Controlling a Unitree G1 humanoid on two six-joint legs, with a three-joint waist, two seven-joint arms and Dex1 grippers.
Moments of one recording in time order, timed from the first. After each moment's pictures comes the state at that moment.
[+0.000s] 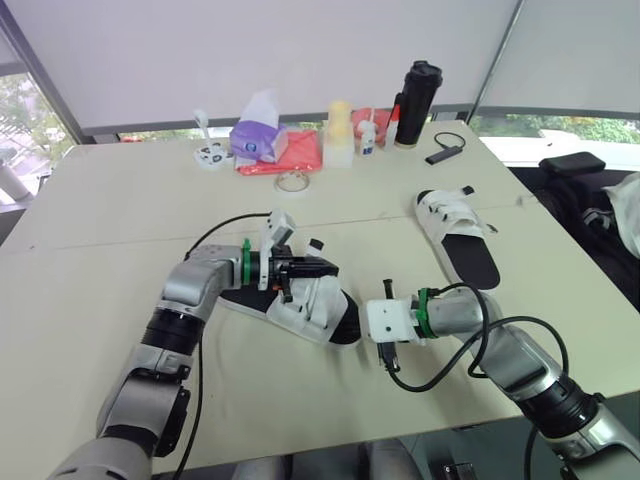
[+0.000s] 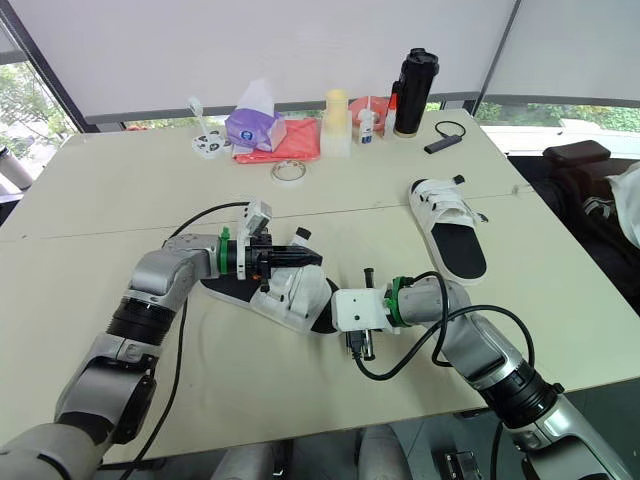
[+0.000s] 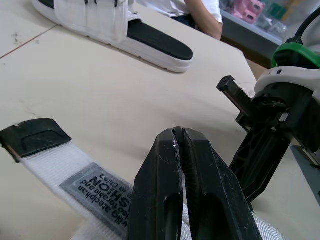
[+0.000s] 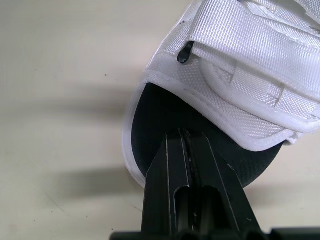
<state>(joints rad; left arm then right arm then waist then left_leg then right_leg) -0.72 0.37 -0.14 0.32 -0.37 0.58 -1.17 -0.40 -0.69 0.42 -0.27 -0.15 0.21 1.06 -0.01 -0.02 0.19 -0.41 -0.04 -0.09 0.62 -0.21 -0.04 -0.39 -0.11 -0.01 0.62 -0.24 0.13</state>
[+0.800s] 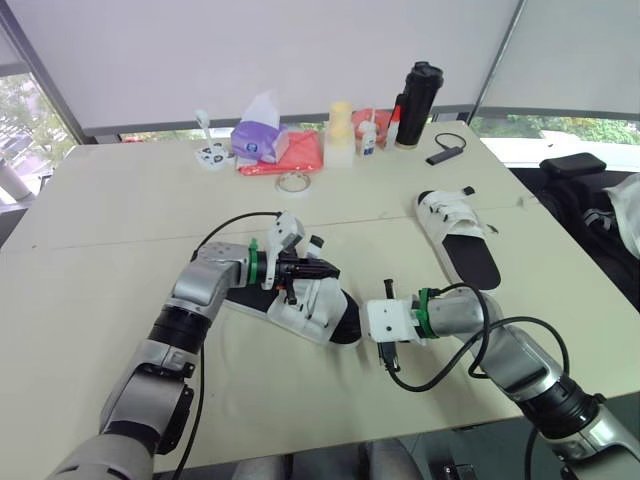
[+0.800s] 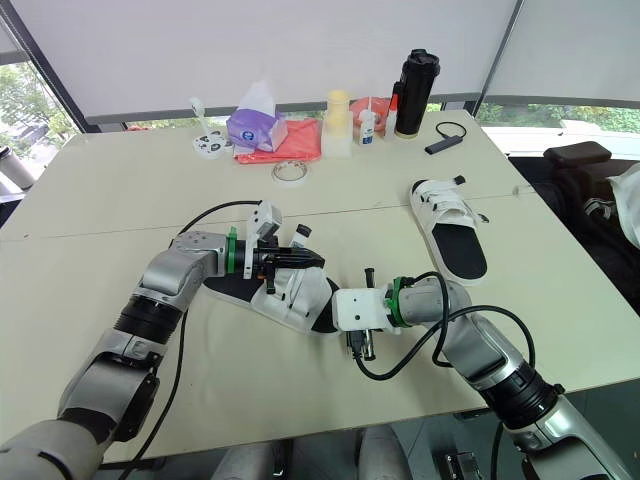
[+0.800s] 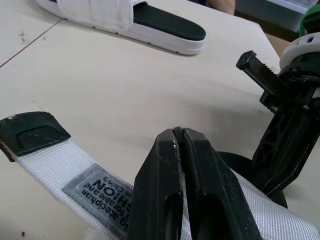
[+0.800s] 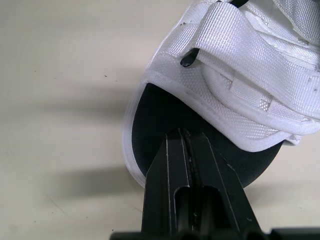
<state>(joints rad) -0.74 0.36 -0.19 0.35 -0.29 0.48 -1.15 -0.40 -0.69 0.42 -0.28 -0.15 0.22 1.06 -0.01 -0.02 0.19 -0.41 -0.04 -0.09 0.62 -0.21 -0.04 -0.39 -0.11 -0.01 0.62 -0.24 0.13</state>
